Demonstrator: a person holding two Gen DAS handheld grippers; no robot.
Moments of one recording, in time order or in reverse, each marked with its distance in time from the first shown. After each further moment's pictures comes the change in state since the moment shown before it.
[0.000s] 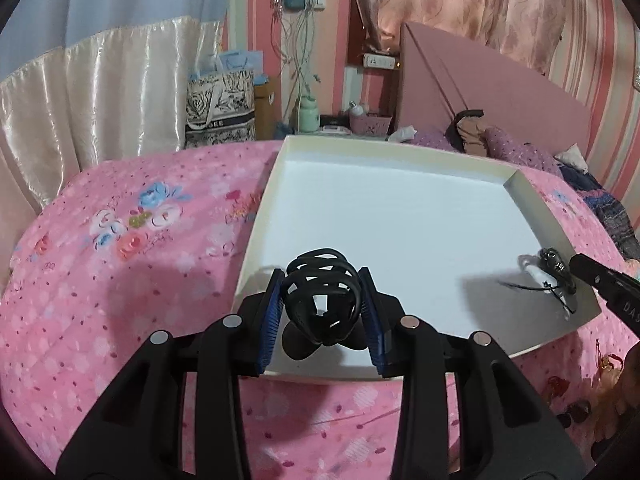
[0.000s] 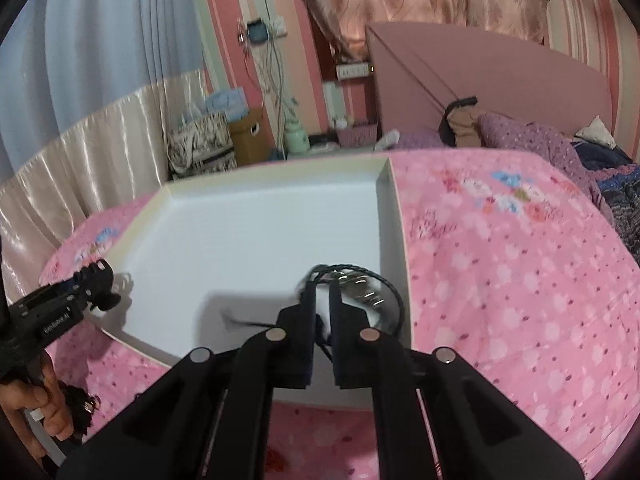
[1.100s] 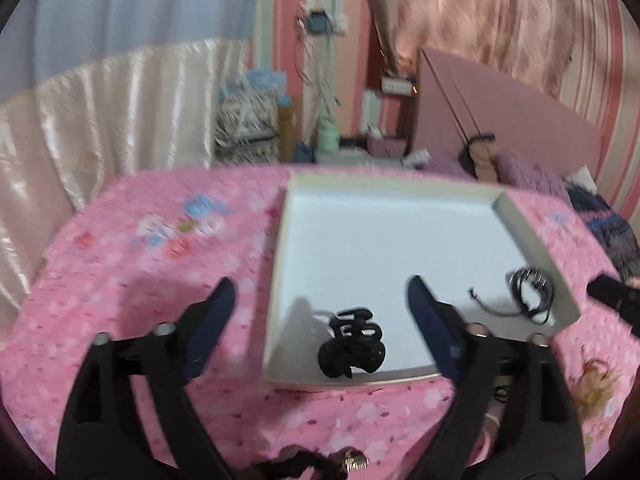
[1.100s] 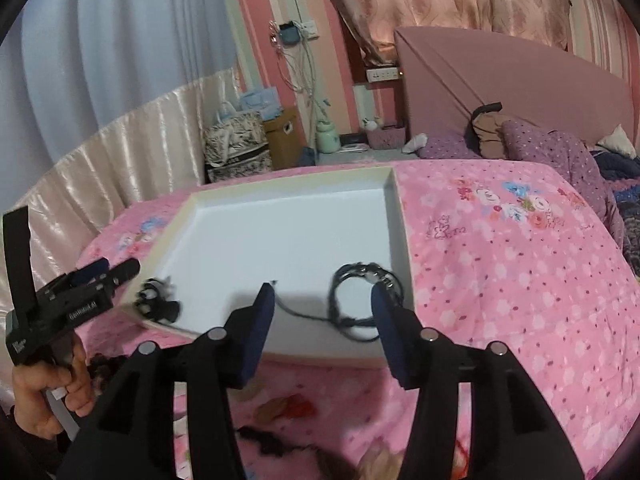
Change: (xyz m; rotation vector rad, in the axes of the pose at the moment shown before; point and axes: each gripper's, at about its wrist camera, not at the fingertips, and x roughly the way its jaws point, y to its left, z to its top) left arm -0.057 -0.005 0.001 -0.059 -0.109 0.081; right arm -0.065 0.007 0.002 -0.051 0.003 0.119
